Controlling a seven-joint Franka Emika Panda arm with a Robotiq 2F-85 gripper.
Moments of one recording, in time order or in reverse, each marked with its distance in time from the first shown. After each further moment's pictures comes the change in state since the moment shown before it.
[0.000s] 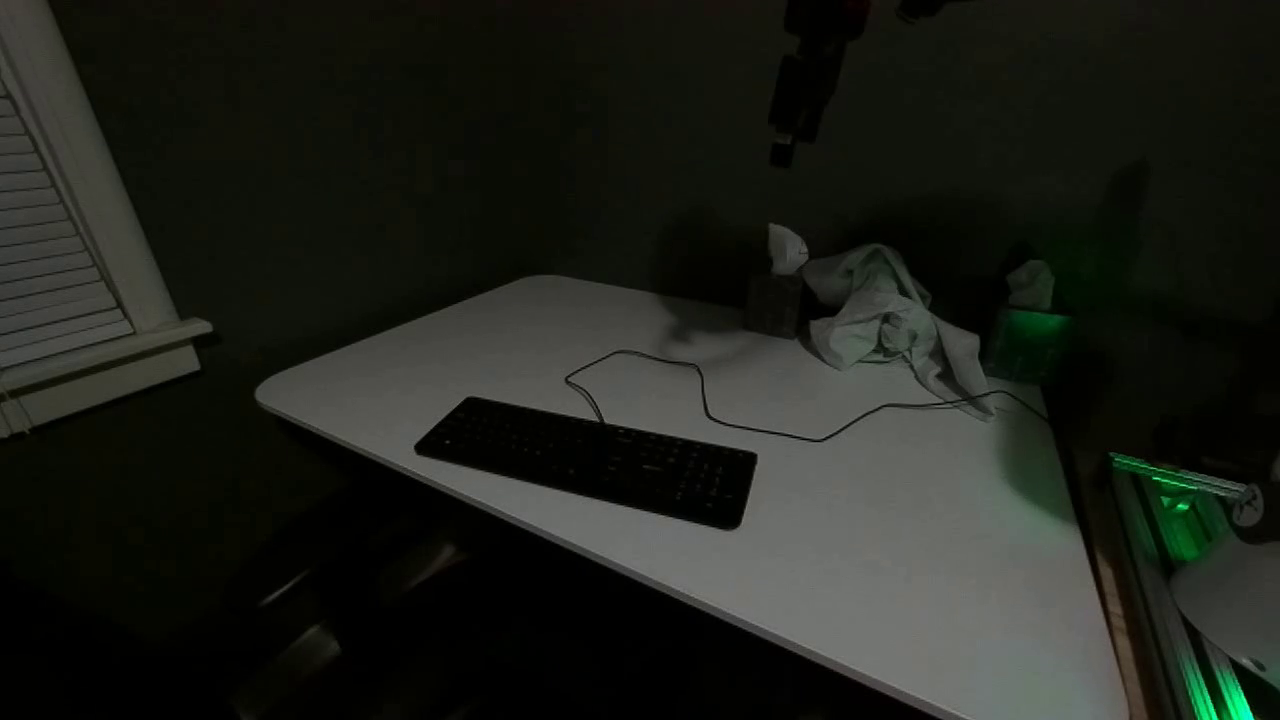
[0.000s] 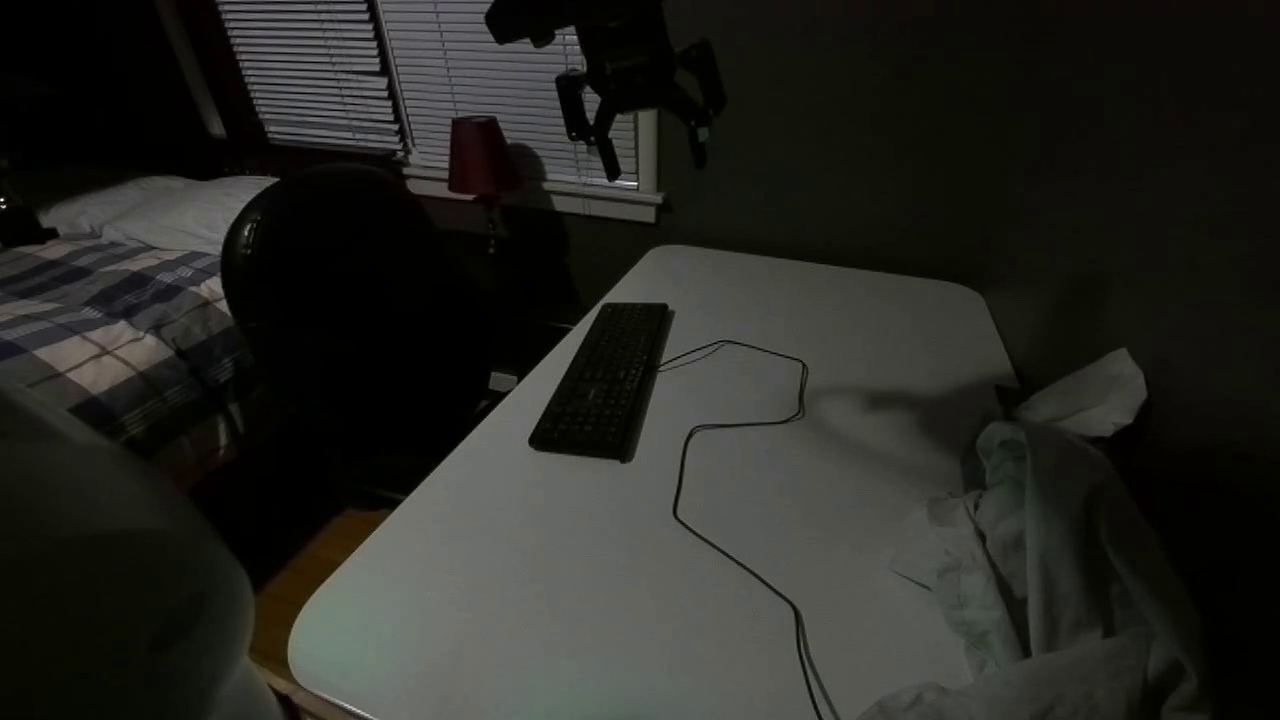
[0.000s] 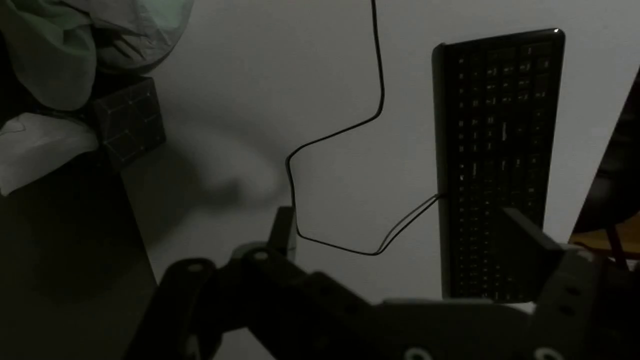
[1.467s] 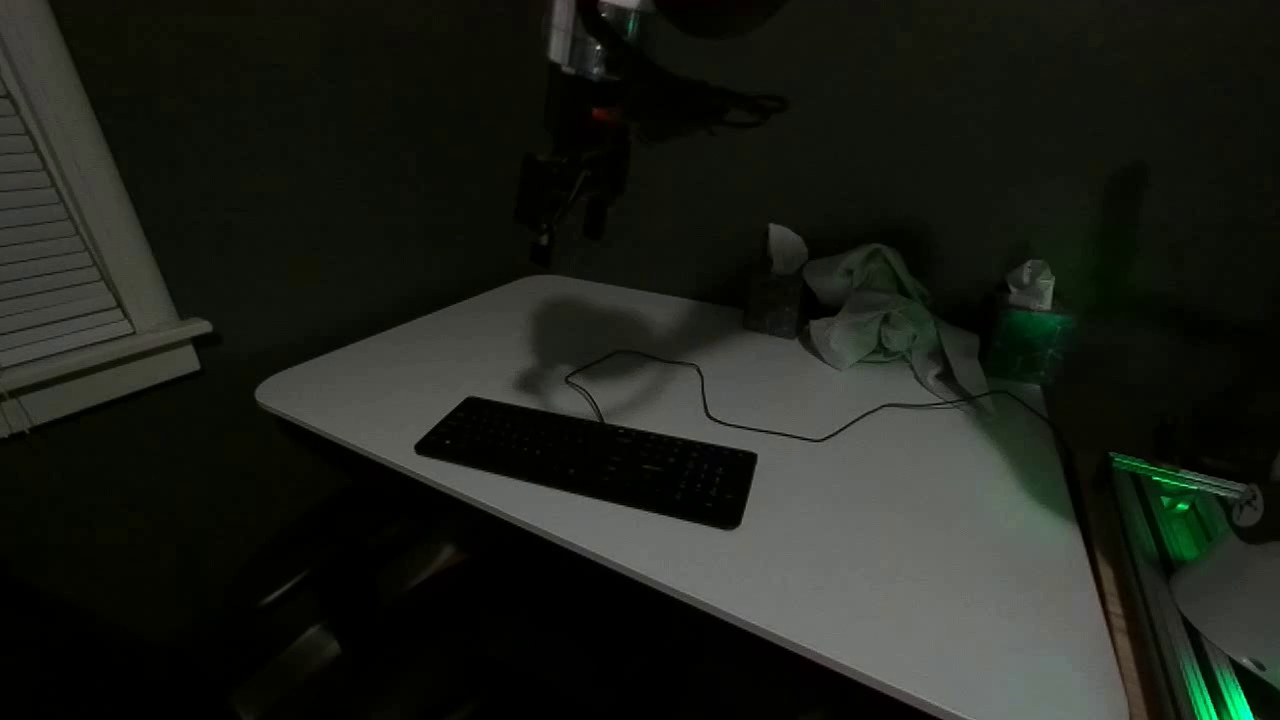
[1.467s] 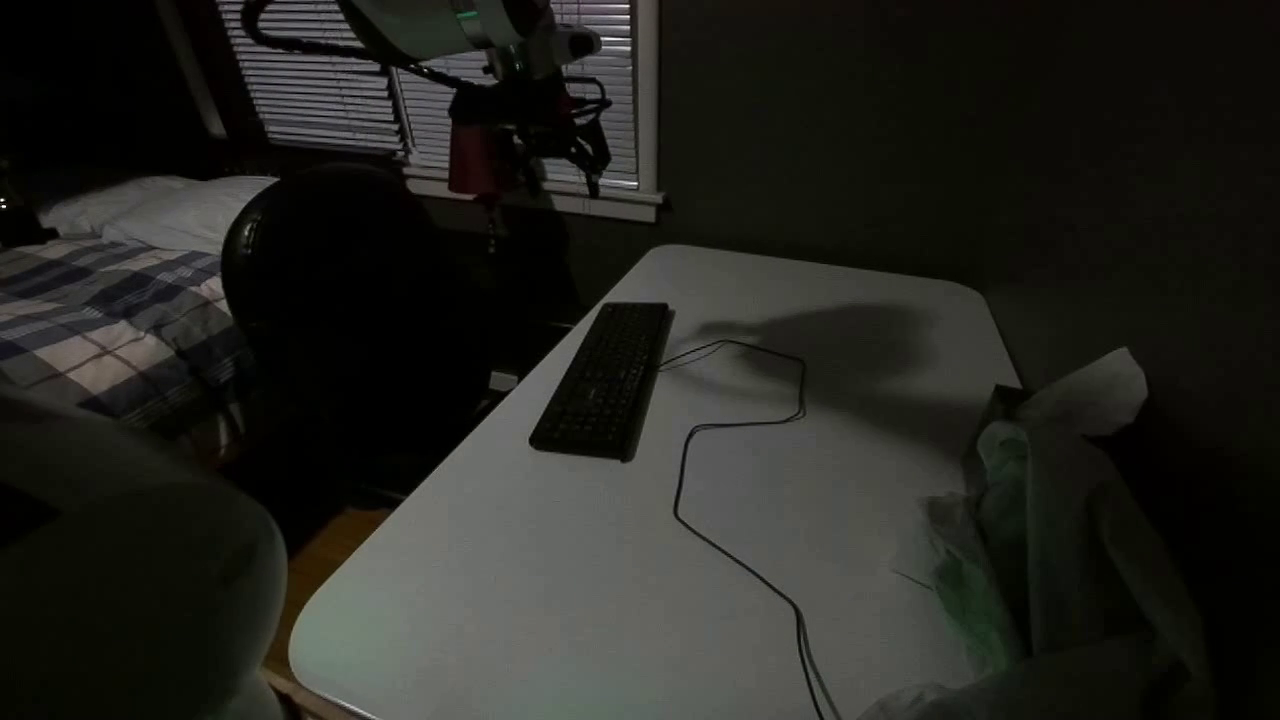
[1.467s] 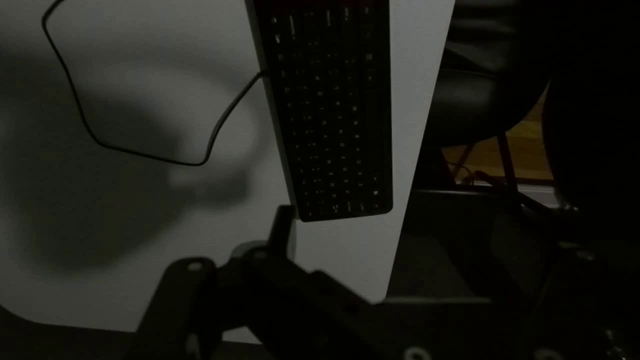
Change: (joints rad) arm 0.146 0.537 0.148 0.354 0.023 0.250 0.265
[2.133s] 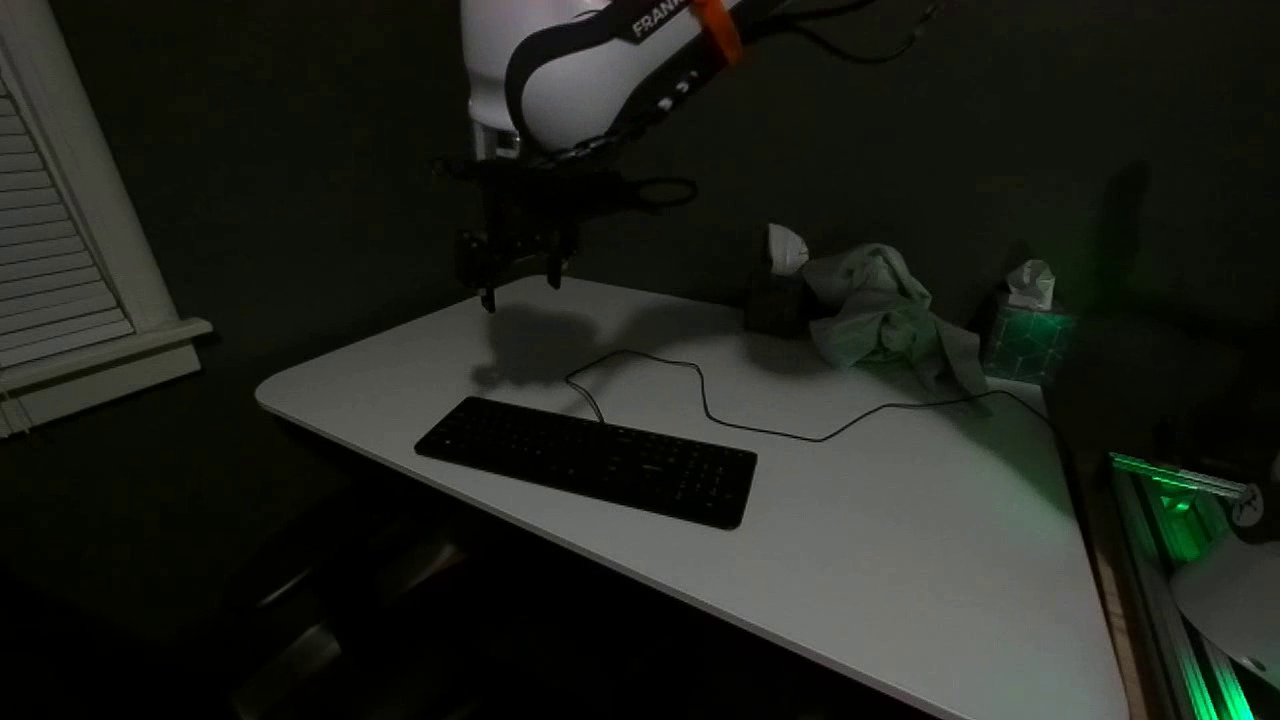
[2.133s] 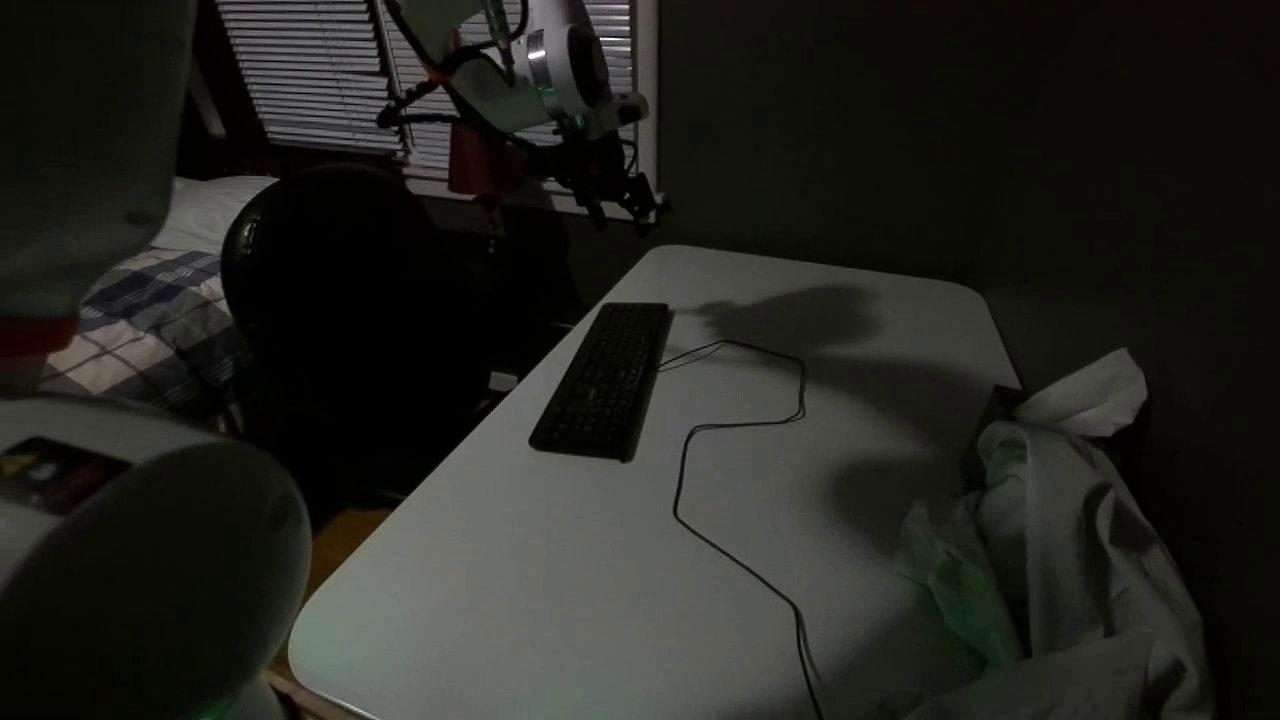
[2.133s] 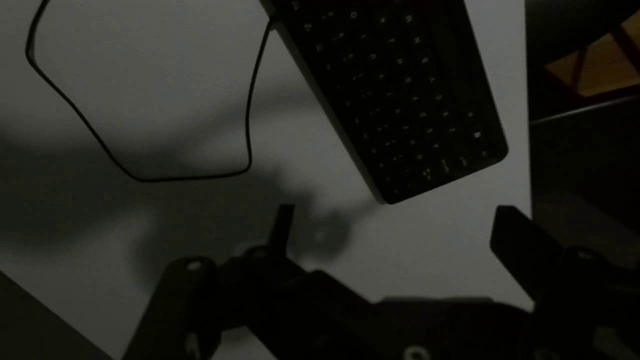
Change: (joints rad) arm 0.152 0.422 -0.225 0.435 -0.061 -0.066 0.363
